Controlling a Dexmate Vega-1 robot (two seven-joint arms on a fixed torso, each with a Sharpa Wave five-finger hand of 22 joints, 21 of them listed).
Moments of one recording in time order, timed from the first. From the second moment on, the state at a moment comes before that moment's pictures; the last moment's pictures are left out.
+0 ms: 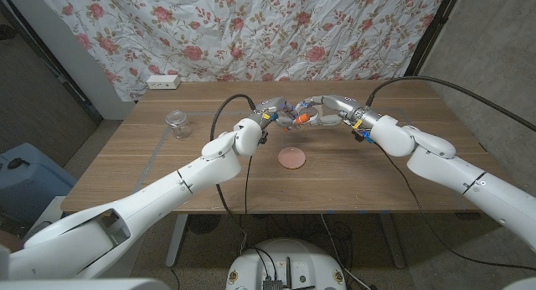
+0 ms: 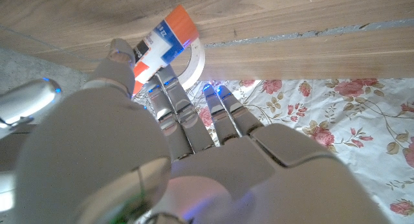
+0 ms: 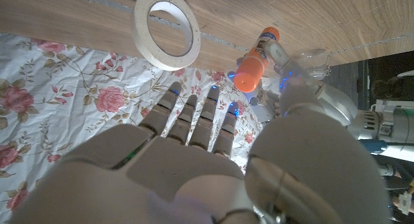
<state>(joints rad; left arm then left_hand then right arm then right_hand) 0.62 0.58 0.85 -1.89 0.45 0.51 0.06 0.95 -0.05 0.36 -0.17 0.18 1.07 -0.16 0.19 0.18 1.13 -0.22 0.19 0.18 0.48 -0.05 0.18 0.16 0.32 -0.04 0.19 0.17 -0.82 -0.88 -0.53 -1.84 -0.36 0.10 0.01 0.80 -0.08 0.38 -0.17 0.19 0.38 -0.22 0.30 0.19 0.52 -0.10 0.27 0.23 0.21 -0.04 0.28 0.21 0.32 0.06 0.19 0.16</state>
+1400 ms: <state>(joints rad) 0.62 0.57 0.85 -1.87 0.46 0.48 0.05 0.95 -0.05 0.36 -0.16 0.18 1.07 -0.16 0.19 0.18 1.13 -0.22 0.19 0.18 0.48 -0.05 0.18 0.16 0.32 -0.04 0.19 0.17 -0.82 -0.85 -0.54 -1.82 -0.40 0.08 -0.07 0.89 -0.07 0.38 -0.16 0.20 0.59 -0.22 0.38 0.21 0.79 -0.19 0.30 0.22 0.37 -0.04 0.36 0.22 0.39 0.03 0.19 0.16</state>
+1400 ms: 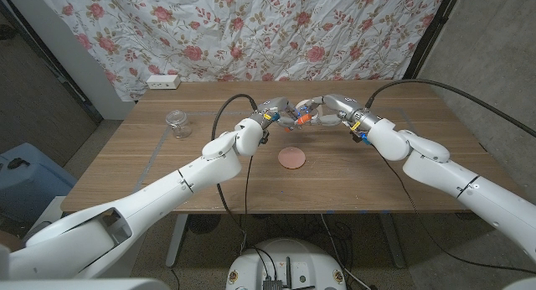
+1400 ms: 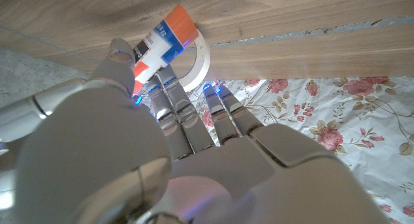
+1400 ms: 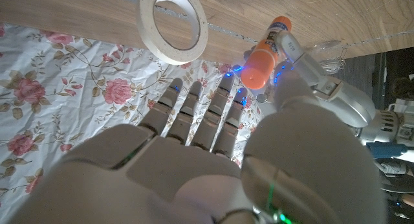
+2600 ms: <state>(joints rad) 0.62 0.57 0.85 -1.87 0.48 0.48 0.04 0.95 -0.04 0.35 -0.17 0.18 1.07 -0.16 0.19 0.18 1.13 -0.22 0.18 0.18 0.48 -0.05 0.18 0.16 0.31 -0.04 0.19 0.17 -0.85 -0.84 -0.53 -1.78 -0.38 0.11 -0.15 0.93 -0.06 0.33 -0.16 0.20 0.78 -0.22 0.47 0.23 0.96 -0.21 0.30 0.23 0.47 -0.05 0.44 0.23 0.43 0.01 0.19 0.16</state>
